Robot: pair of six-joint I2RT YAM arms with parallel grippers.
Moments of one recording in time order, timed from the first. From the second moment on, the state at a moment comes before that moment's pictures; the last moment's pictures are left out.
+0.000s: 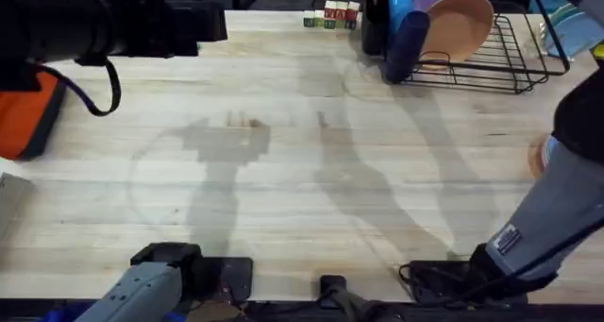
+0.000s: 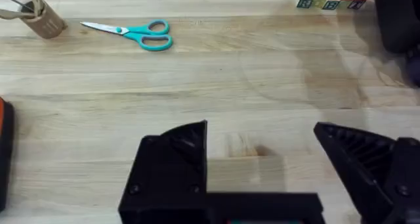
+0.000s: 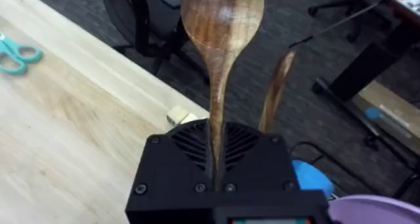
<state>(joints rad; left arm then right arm) -0.01 1.02 1.21 -0.84 0.03 -0.02 0.20 2.04 1.93 -0.33 -0.26 -0.29</state>
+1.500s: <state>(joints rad) -0.01 1.02 1.21 -0.84 0.03 -0.02 0.20 1.66 1.54 -0.28 -0.29 -0.35</state>
